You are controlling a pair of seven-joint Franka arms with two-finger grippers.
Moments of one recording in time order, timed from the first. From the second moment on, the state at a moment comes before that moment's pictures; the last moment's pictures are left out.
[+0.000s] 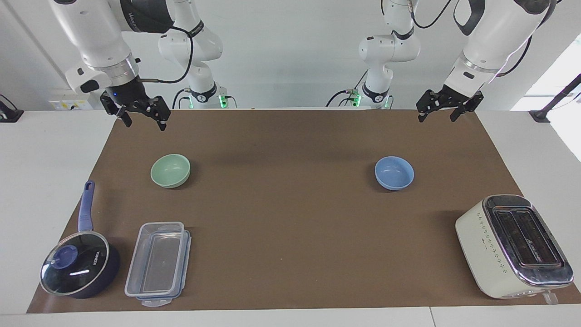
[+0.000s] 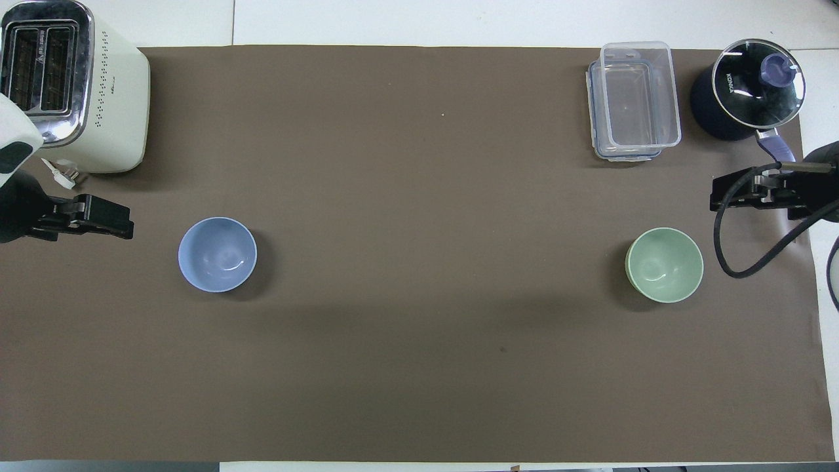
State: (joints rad) left arm -0.05 -0.07 -0.08 -1.67 -0.02 1.53 -0.06; right arm 0.02 -0.06 0.00 -1.68 -0.03 1.62 0.17
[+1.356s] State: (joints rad) left arm -0.05 -0.07 -0.07 -1.77 -0.02 1.68 -0.06; right arm -0.05 -0.09 -0.02 -1.81 -0.03 1.71 0.04
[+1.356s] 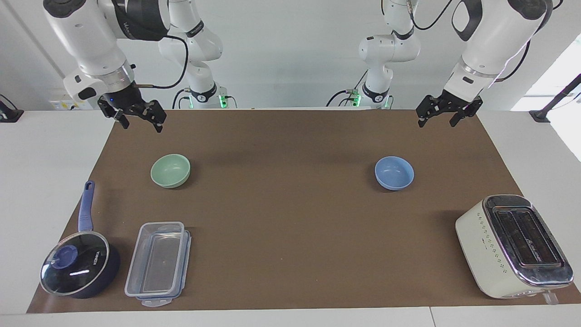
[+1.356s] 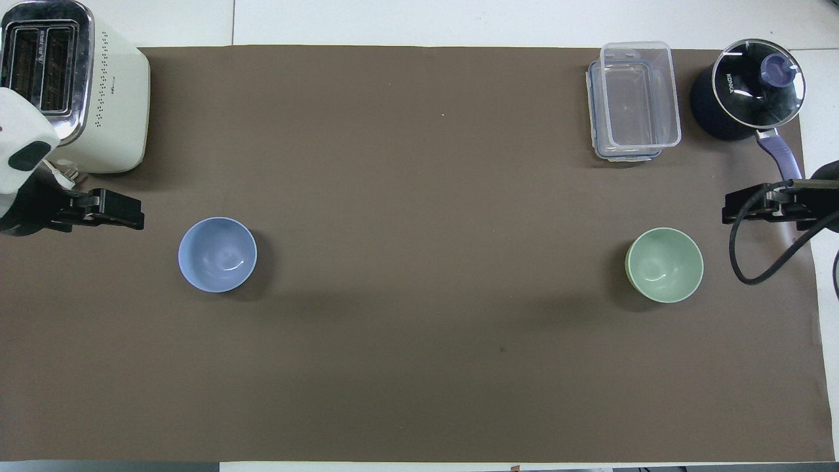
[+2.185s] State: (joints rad) left arm -0.02 0.06 -0.06 -2.20 -0.02 2.21 0.07; right arm -0.18 -0.10 -0.03 -2.26 -0.03 2.17 -0.14
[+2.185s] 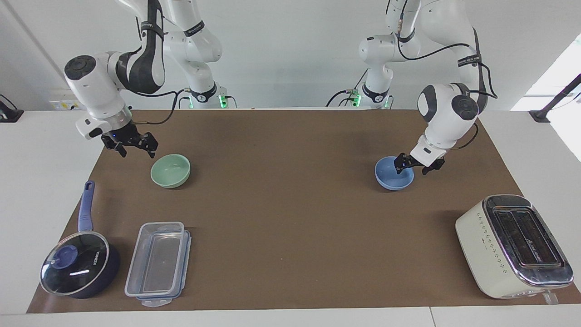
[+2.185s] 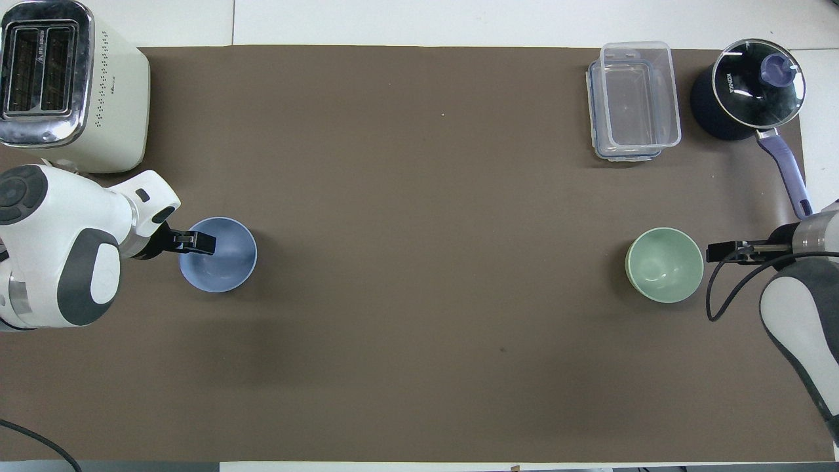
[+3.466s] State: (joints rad) left arm -0.21 0.16 -0.08 -1.82 -0.08 1.94 -0.05; right arm -0.16 -0.01 -0.02 -2.35 -0.02 2.34 -0.16
